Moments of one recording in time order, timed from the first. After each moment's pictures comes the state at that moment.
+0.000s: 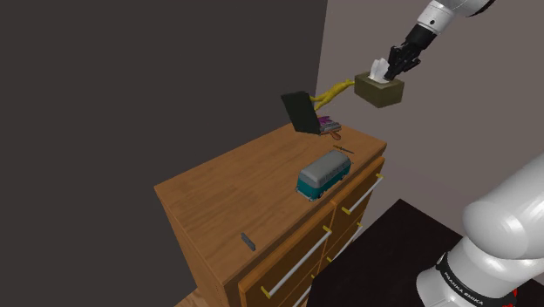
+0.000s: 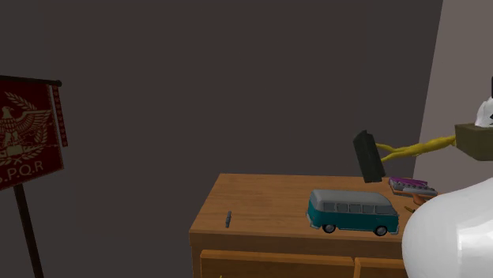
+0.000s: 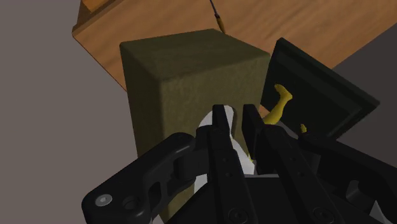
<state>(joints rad) -0.43 -0.02 -0.34 -1.77 0.41 1.77 -0.41</state>
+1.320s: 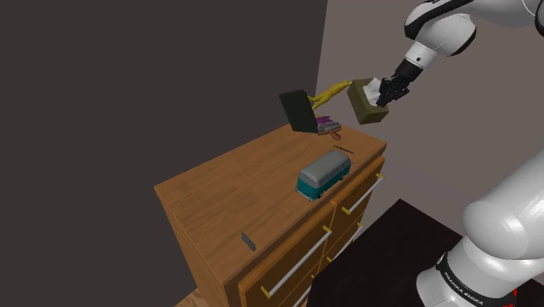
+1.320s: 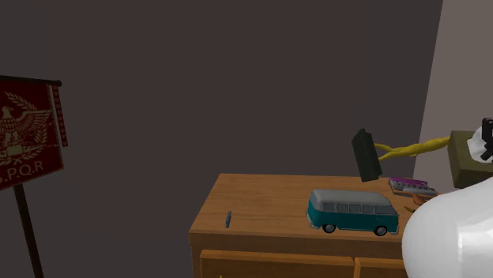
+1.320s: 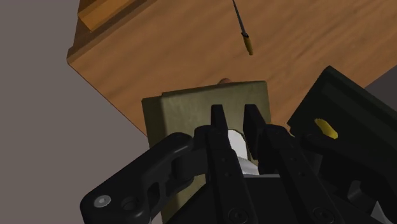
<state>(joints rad) -0.42 0.02 -0.34 -1.99 0.45 2.00 -0.52</state>
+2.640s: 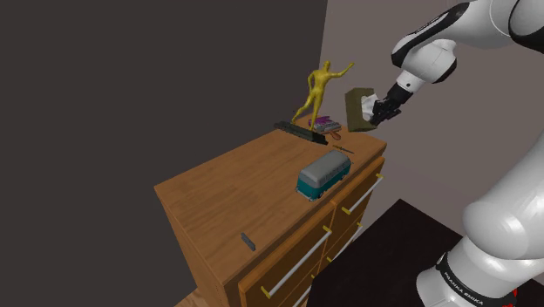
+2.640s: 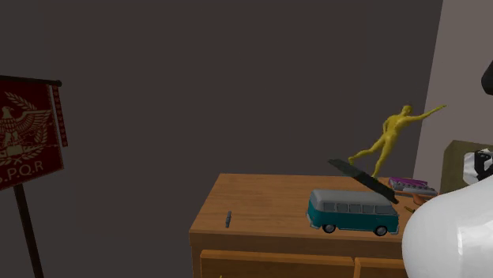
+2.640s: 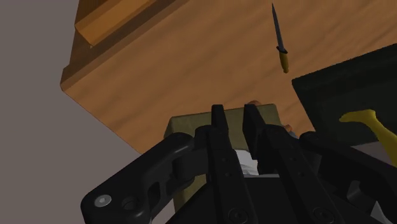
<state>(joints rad) -0.42 0.11 -0.33 -2.10 0.54 2.18 -0.63</state>
